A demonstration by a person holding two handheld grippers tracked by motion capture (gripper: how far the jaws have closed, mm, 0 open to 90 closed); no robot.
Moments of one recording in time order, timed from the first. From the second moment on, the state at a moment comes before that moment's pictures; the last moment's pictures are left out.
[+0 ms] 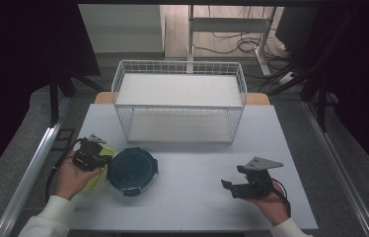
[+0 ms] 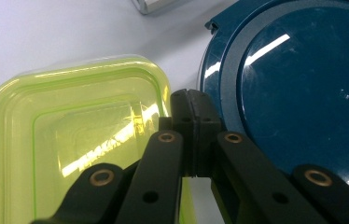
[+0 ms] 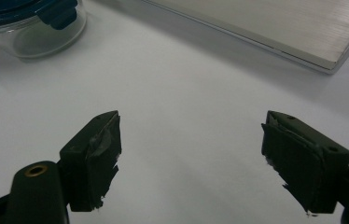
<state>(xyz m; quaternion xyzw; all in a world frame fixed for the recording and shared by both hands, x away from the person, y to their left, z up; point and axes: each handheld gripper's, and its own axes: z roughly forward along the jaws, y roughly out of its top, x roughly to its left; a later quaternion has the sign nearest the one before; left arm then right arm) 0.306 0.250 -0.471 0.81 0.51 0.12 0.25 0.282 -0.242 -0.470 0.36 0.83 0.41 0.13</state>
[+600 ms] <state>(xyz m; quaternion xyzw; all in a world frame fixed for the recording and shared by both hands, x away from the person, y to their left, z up) 0.297 0.212 -0.473 0.82 0.48 0.09 0.29 0.284 -0.241 -0.472 0.36 0.83 0.40 0.13</state>
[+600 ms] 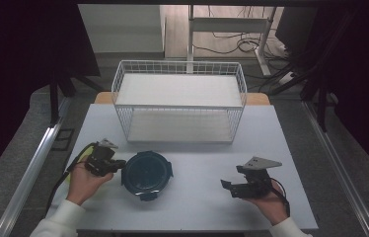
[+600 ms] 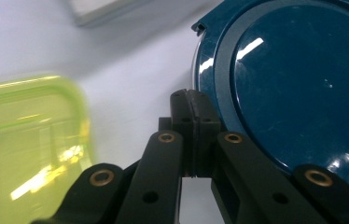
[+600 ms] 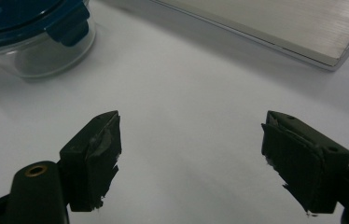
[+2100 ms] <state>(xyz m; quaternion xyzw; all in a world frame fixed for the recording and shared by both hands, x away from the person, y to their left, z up) 0.305 0.132 -0.492 0.83 0.44 0.01 0.34 0.285 -0.245 -0.474 0.37 0.83 0.39 0.13</state>
